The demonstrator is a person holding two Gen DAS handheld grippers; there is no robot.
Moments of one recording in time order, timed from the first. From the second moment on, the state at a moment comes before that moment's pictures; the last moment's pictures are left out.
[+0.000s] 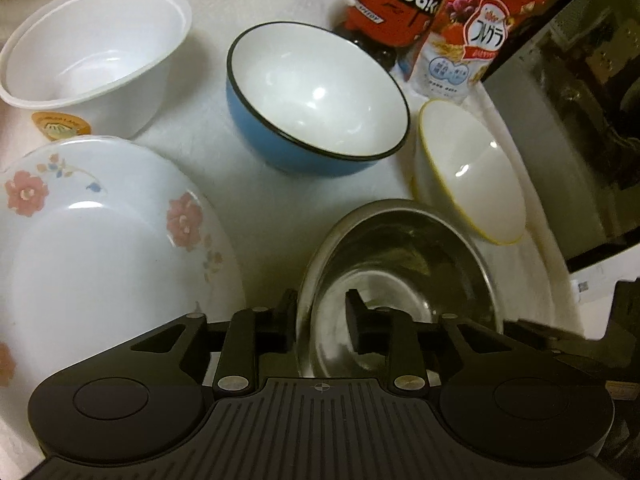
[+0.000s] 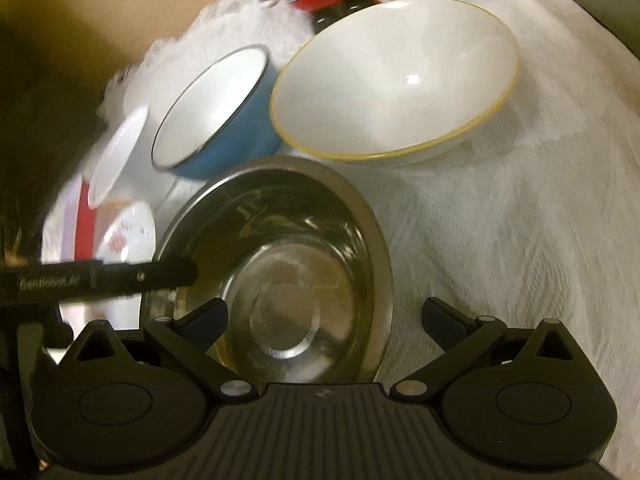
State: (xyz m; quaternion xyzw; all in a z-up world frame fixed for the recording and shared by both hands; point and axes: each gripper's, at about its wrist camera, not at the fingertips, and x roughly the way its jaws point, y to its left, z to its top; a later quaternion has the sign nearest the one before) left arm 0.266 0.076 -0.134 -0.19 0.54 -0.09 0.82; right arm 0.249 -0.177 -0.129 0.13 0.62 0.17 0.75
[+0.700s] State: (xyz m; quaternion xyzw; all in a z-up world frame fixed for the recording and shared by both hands) left arm 0.202 0.166 -0.078 -0.23 0.47 -0.04 0.85; right arm 0.252 -0.094 -0.067 0.10 0.56 0.21 0.80
